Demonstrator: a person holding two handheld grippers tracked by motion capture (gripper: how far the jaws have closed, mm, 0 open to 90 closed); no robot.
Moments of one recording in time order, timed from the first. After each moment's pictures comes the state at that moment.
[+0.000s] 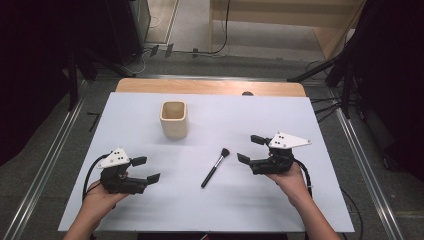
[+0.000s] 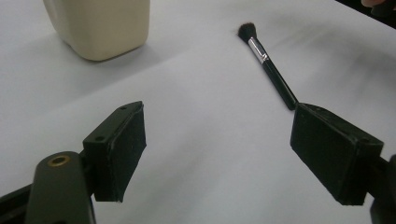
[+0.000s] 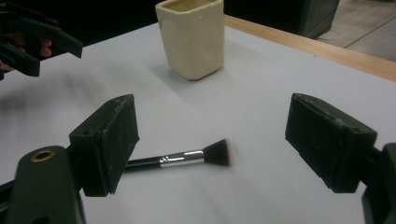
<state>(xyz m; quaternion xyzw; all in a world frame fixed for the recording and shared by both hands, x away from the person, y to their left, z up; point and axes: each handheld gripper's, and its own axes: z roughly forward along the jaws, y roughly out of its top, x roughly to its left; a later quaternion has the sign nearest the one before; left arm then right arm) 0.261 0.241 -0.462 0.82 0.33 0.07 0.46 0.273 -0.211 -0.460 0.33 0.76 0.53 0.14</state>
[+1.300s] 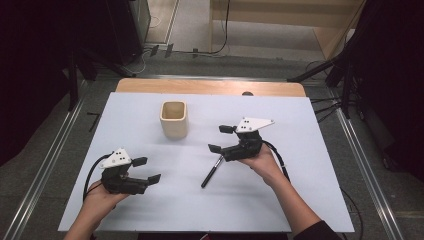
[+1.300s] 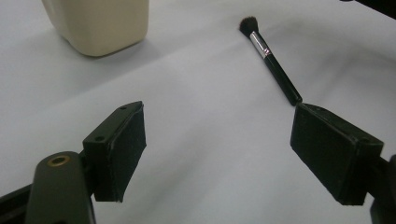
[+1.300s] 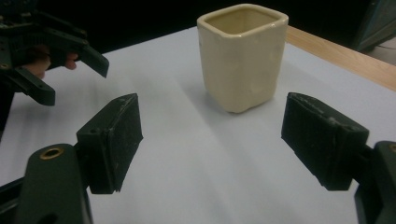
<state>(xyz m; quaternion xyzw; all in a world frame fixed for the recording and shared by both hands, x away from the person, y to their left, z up) 0.262 0.238 -0.463 0.83 0.33 0.07 0.45 0.326 -0.145 -0.453 0.26 0.79 0.54 0.09</state>
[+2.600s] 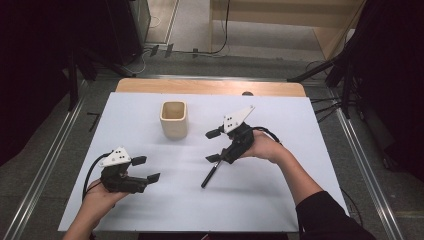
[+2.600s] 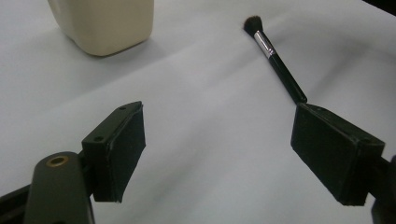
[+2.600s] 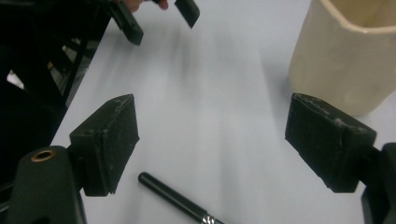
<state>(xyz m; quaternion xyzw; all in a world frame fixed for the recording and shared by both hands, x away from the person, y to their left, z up) 0.266 0.239 -0.463 0.83 0.33 0.08 0.45 0.353 -0.126 -0.437 0.06 0.88 0.47 -0.02</state>
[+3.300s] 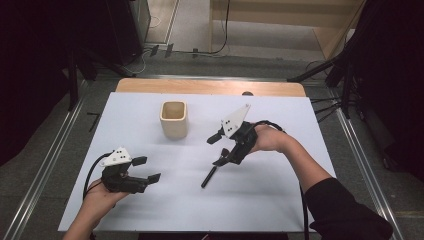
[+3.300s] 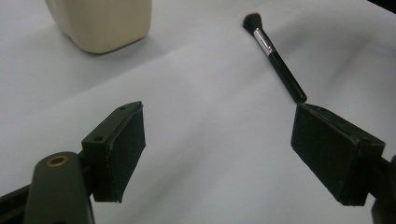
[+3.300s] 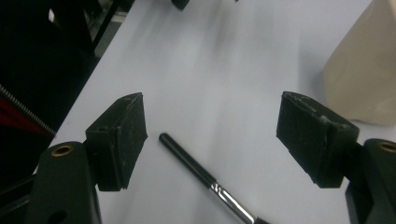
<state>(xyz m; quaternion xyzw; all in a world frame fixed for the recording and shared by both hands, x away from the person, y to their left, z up) 0.267 0.238 -0.464 0.83 0.34 0.07 0.44 0.354 -0.127 -0.420 -0.05 0.92 0.40 -0.04</state>
